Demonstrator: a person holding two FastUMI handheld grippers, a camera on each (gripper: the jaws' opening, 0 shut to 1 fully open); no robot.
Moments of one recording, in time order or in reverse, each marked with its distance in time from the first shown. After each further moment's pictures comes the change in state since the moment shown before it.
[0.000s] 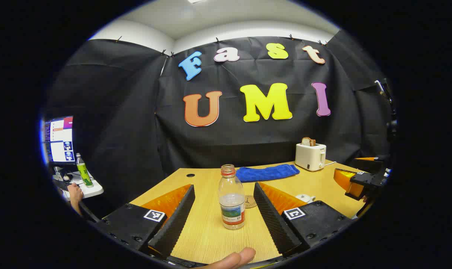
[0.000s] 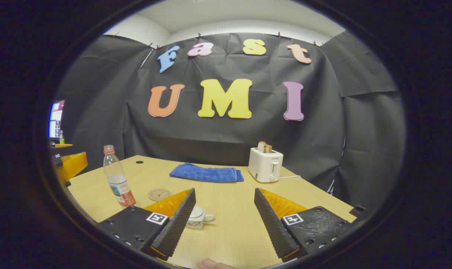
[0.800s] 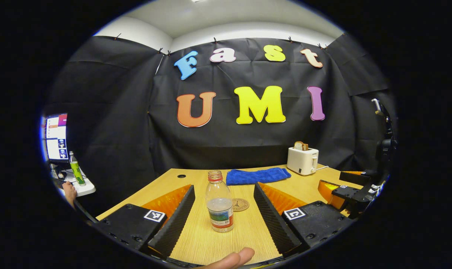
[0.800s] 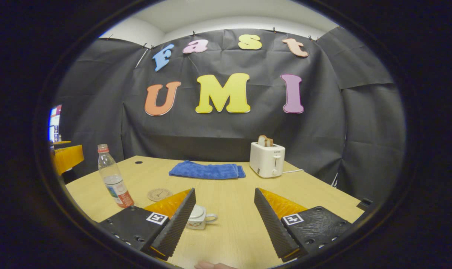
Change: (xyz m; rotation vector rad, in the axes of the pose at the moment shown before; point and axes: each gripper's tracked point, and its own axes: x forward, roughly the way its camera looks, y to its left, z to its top) left arm 0.005 -0.018 0.002 -0.040 0.016 -0.060; right arm 0.020 0.004 -0.011 0.058 0.007 0.000
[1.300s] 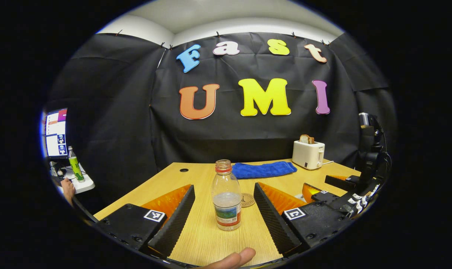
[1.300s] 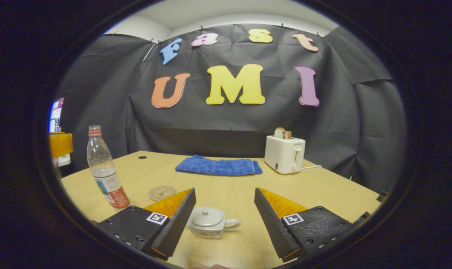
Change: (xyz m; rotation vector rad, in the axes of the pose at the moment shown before) left arm 0.021 0.014 -0.028 0.003 0.051 0.023; right arm 0.067 0.040 -0.048 -0.038 0.035 0.050
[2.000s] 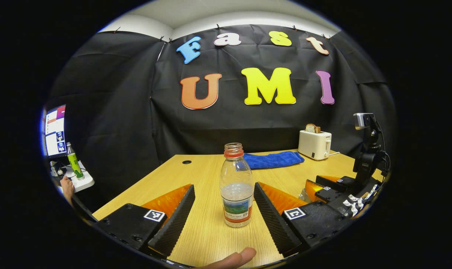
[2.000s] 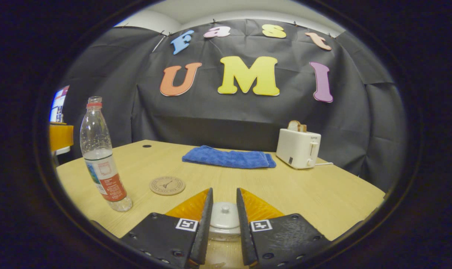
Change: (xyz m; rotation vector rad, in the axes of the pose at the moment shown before) left arm 0.018 0.009 -0.028 0.012 0.050 -0.003; right arm 0.025 0.033 -0.025 -0.053 0.024 0.045
